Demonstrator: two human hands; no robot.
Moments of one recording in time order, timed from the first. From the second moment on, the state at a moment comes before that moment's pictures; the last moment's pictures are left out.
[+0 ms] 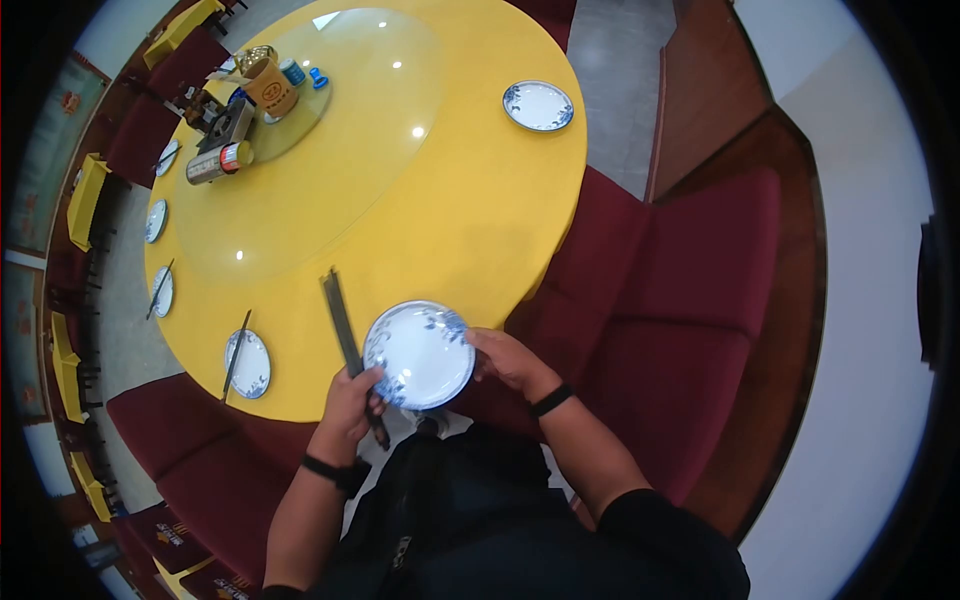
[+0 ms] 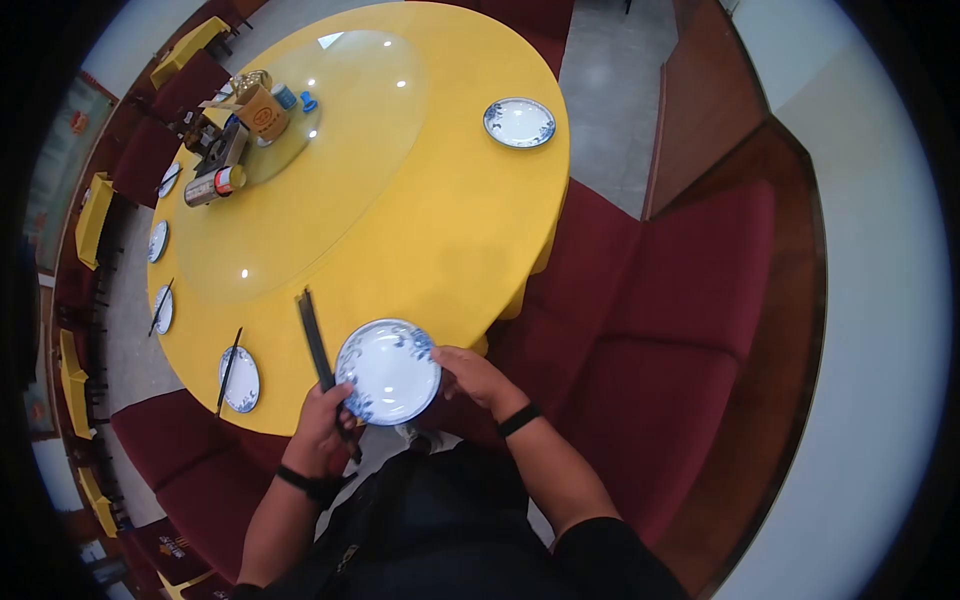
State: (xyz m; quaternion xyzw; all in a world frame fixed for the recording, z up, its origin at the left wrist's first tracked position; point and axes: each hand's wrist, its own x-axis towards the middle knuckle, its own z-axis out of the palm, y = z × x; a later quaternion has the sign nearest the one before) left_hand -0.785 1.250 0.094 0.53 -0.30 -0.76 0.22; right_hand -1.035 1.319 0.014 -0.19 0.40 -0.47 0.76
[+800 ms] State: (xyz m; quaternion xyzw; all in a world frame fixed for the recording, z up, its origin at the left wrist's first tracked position) left_hand -0.728 1.253 0.080 0.49 -0.19 -0.80 0.29; right_hand -1.022 1.274 0.010 -0.48 0.82 -0.20 0.22
